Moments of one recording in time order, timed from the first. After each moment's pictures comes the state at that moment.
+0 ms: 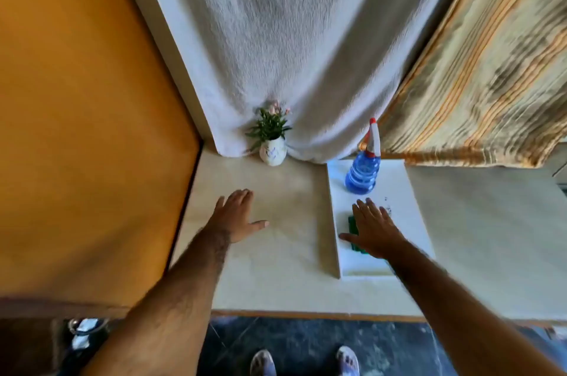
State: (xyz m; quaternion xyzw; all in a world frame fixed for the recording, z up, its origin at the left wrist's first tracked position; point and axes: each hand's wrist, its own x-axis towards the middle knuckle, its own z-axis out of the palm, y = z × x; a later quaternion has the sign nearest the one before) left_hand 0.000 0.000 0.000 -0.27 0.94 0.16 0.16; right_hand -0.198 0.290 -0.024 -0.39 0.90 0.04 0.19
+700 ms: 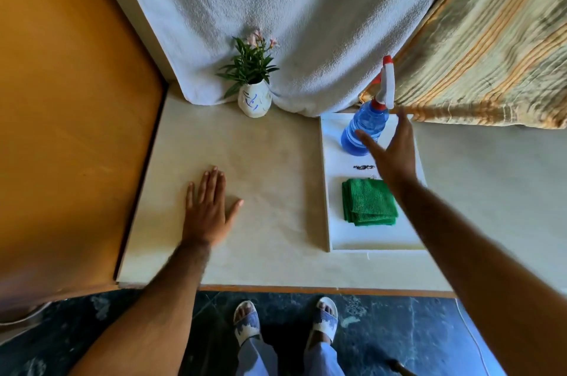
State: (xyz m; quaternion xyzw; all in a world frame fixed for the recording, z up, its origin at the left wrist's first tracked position) left_hand 0.034 0.021 -0.133 -0.30 0.94 0.11 0.04; right_hand -0.267 0.267 -0.022 -0.16 0.89 -0.43 0.07
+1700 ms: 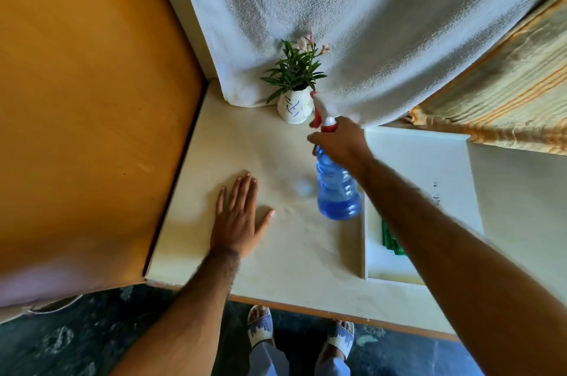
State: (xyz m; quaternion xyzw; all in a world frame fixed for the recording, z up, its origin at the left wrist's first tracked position) left_hand 0.037 0.020 -0.156 -0.31 0.95 0.06 -0.01; right_hand -0.230 0.095 -0.012 -0.22 0.84 -0.40 0.28
